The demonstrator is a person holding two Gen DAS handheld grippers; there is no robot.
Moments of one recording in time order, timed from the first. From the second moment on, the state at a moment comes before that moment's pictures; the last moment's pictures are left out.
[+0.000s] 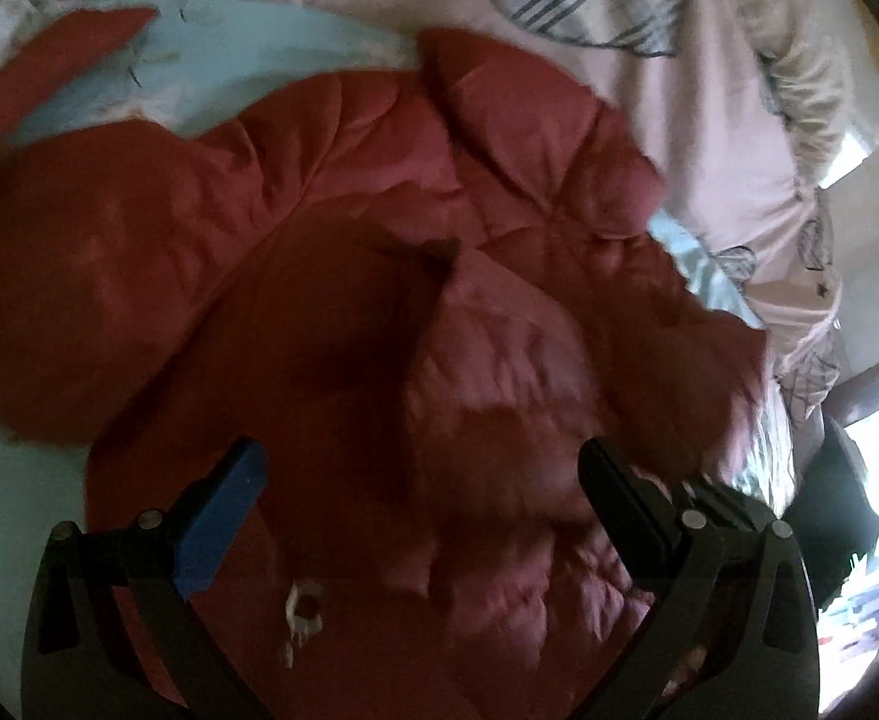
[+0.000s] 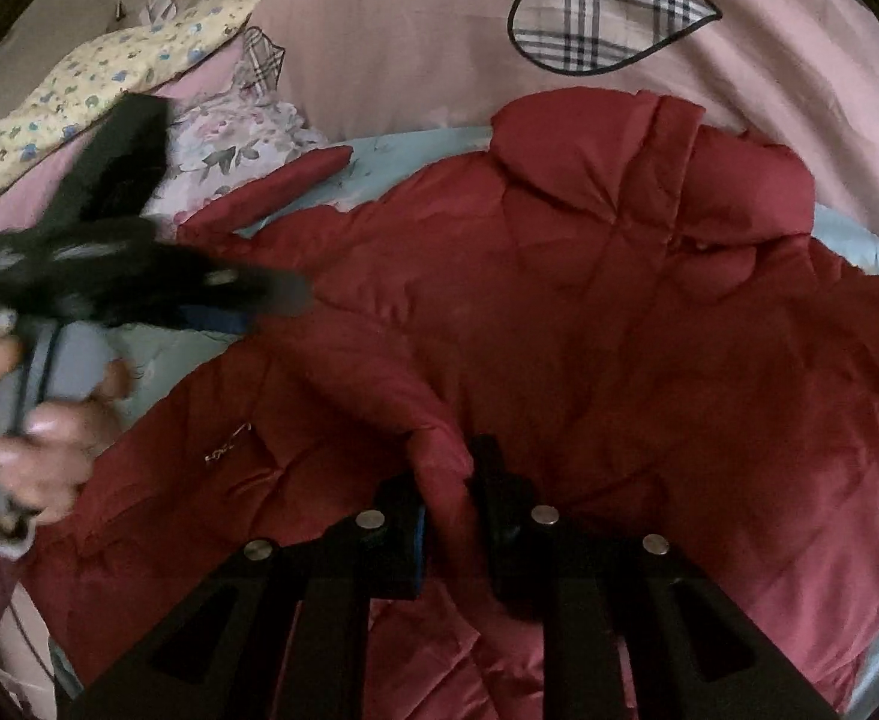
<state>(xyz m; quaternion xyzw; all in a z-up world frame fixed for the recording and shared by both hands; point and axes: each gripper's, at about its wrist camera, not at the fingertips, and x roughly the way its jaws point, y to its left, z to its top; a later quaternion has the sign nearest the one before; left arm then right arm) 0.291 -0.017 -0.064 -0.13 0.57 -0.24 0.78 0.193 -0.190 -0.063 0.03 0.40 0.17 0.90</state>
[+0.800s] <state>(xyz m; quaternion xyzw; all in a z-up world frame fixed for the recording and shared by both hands) 0.281 -0.022 -0.050 0.08 0.47 -0.11 0.87 0.184 -0.308 -0.043 0.13 0.38 0.00 0.91</state>
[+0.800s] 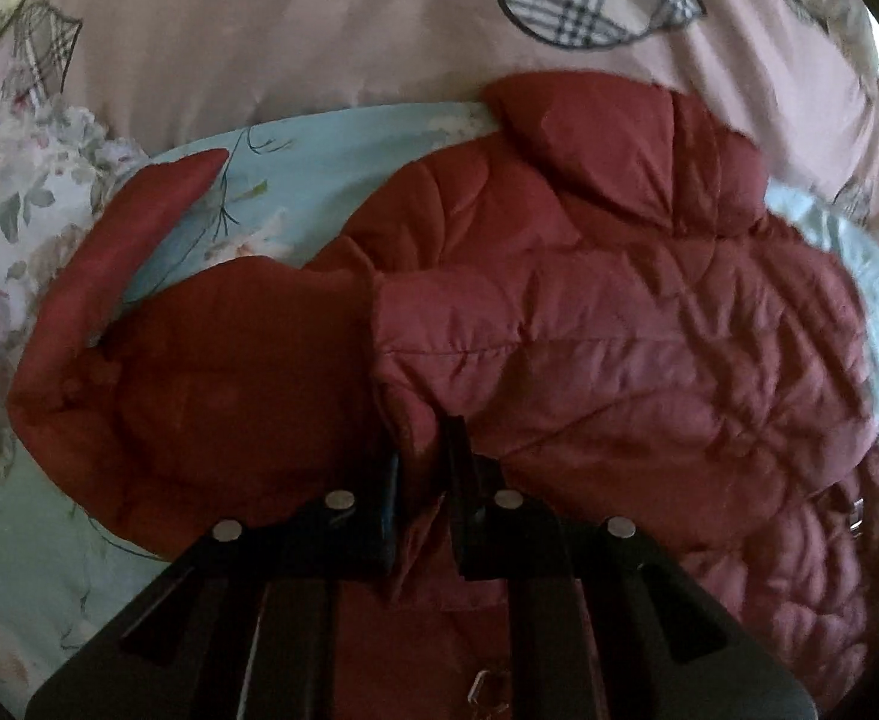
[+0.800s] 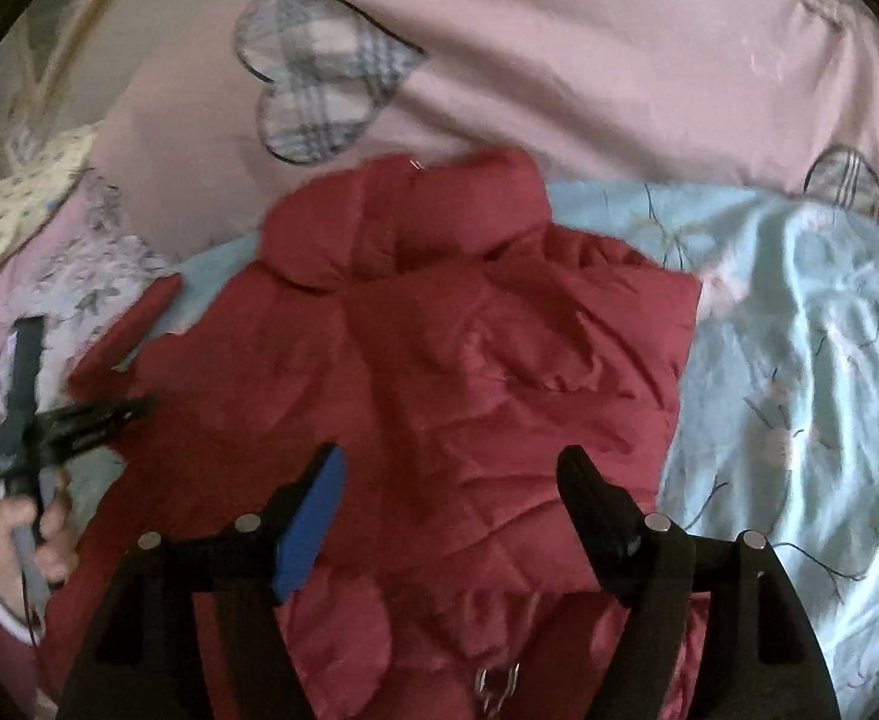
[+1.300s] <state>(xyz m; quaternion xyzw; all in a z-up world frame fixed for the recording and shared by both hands) 0.251 -0.028 -0.010 0.04 0.43 -0.17 0.89 0.214 -0.309 -0.099 0.09 0.44 -0.06 0.89</state>
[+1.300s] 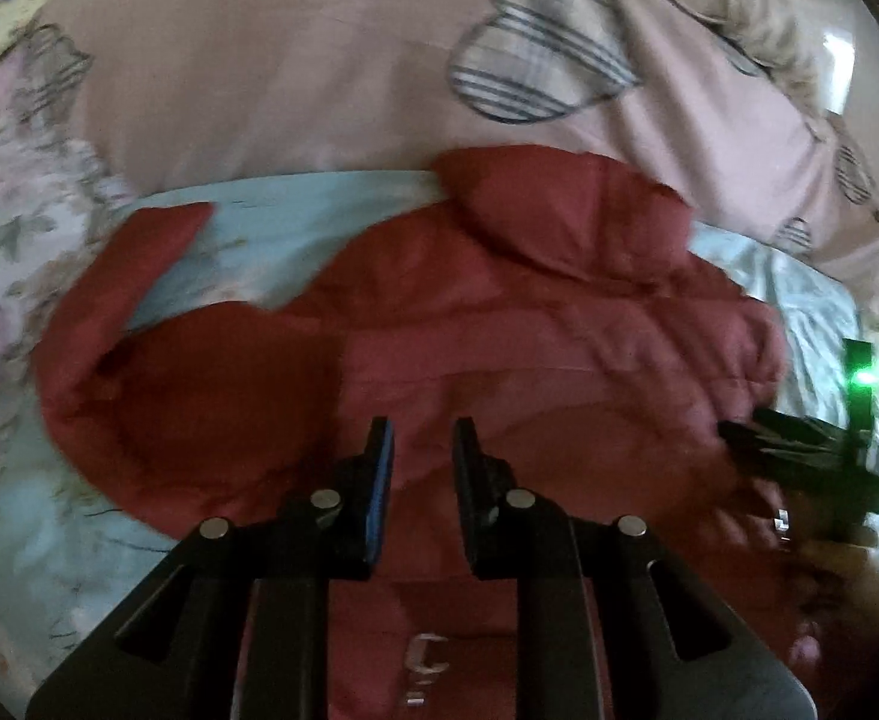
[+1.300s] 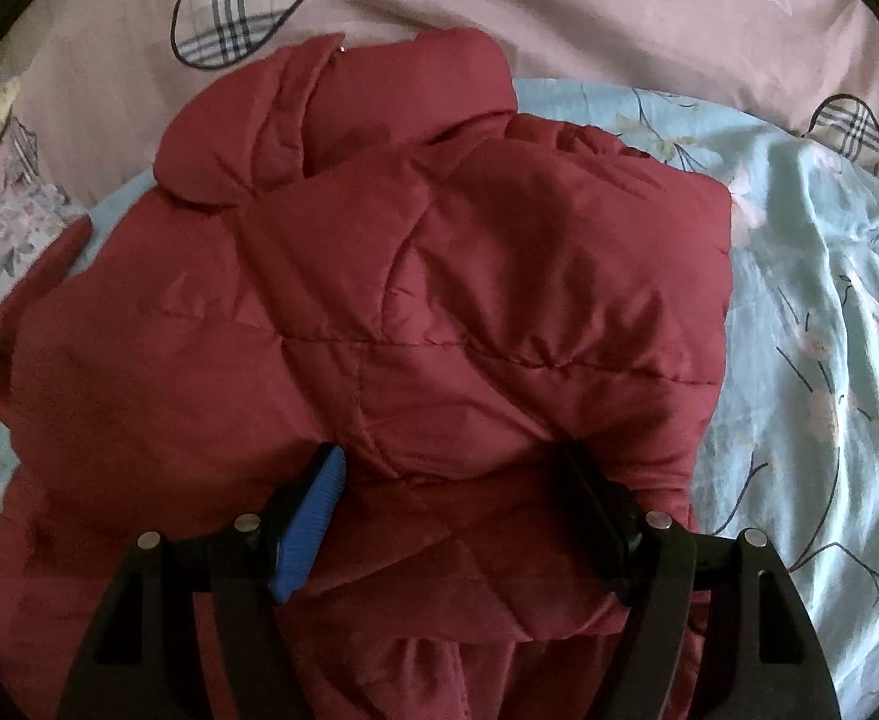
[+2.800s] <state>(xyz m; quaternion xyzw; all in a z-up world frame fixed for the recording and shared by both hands) 0.254 -0.041 -0.040 0.09 0.44 -0.14 0.88 0.202 -0.301 -0.062 0.12 0.42 -0.02 0.90</state>
